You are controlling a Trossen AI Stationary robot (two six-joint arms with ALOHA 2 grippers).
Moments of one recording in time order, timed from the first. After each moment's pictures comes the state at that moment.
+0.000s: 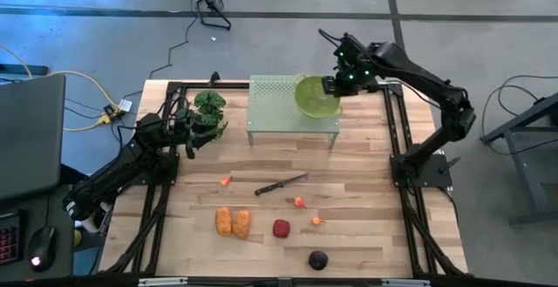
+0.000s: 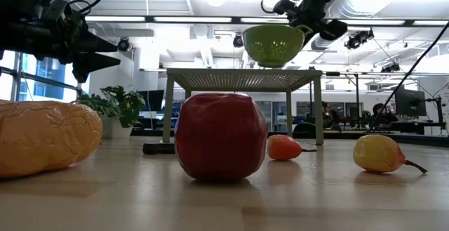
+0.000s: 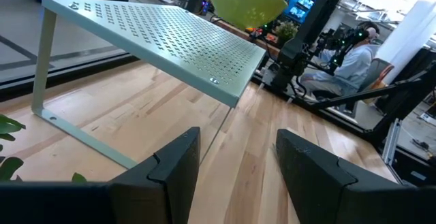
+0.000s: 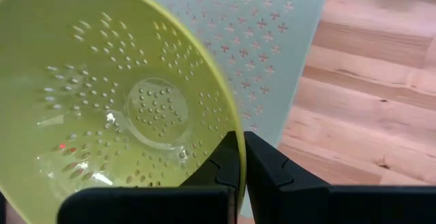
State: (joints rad) left arm 0.73 0.01 0.09 -0.14 0.49 -0.35; right arm -0.66 1.57 1.62 -1.24 -0.16 0.74
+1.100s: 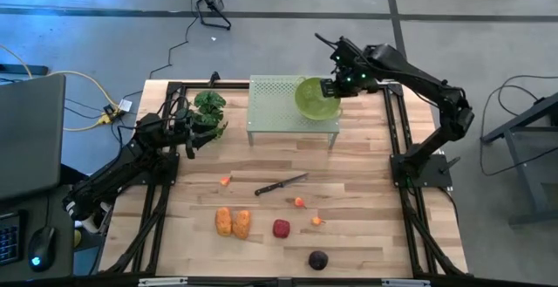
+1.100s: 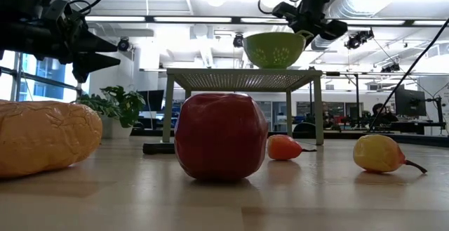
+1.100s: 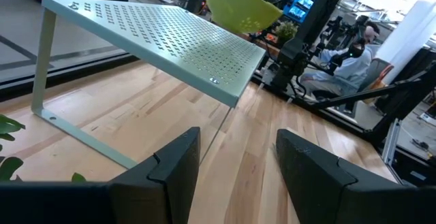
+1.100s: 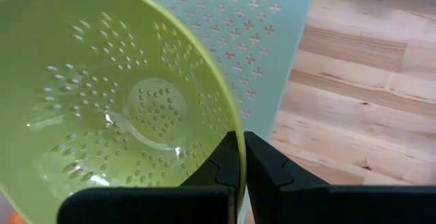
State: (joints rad) left arm 0.73 0.01 0.09 -0.14 0.49 -0.35; right arm -0.63 1.58 1.62 -1.25 -0.08 0.76
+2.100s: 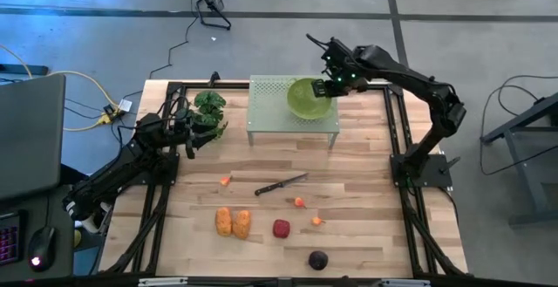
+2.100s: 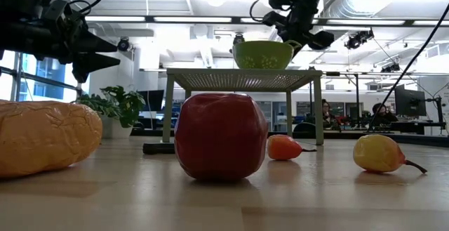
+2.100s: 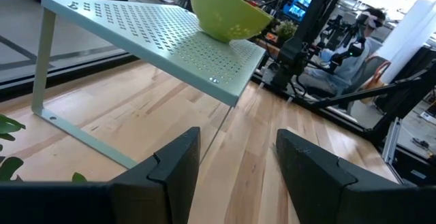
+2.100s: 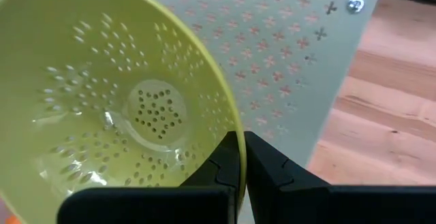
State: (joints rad) left arm 0.73 0.01 0.09 -0.14 0.49 -0.35; right arm -0.63 1.65 1.62 -1.16 -0.11 0.71
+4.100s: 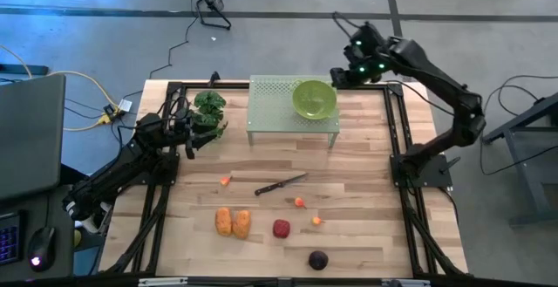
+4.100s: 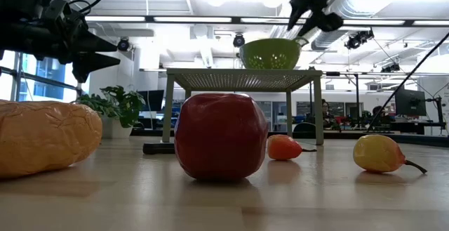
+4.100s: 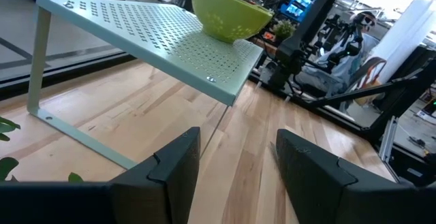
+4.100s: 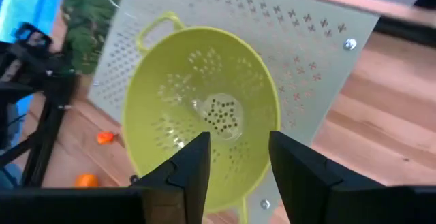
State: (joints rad) left arm 0.73 0.01 0.09 -0.14 0.50 -0.35; right arm -0.72 1.45 1.62 -1.13 -0.26 0.55
